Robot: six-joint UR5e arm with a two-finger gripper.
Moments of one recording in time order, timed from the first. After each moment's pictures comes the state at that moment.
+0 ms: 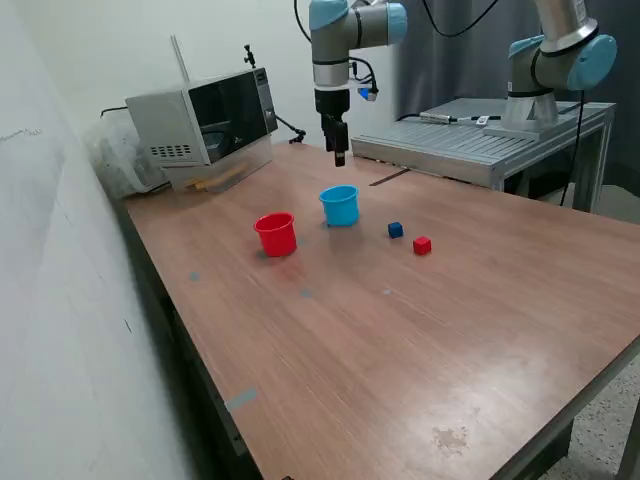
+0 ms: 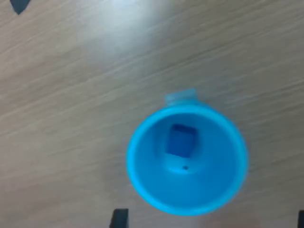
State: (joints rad) arm -0.25 -1.16 1.70 -2.21 -1.72 3.25
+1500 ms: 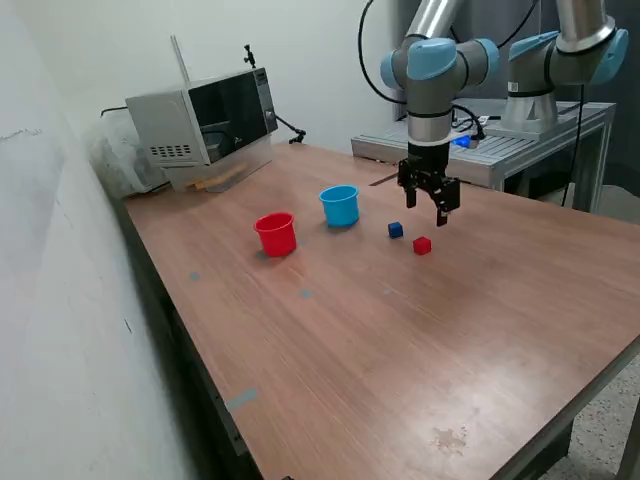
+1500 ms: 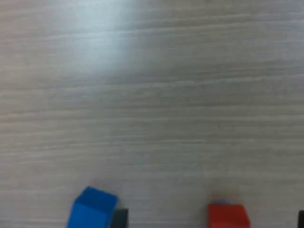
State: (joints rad) arm 0.10 -1.01 1.79 -2.34 -1.69 3.33
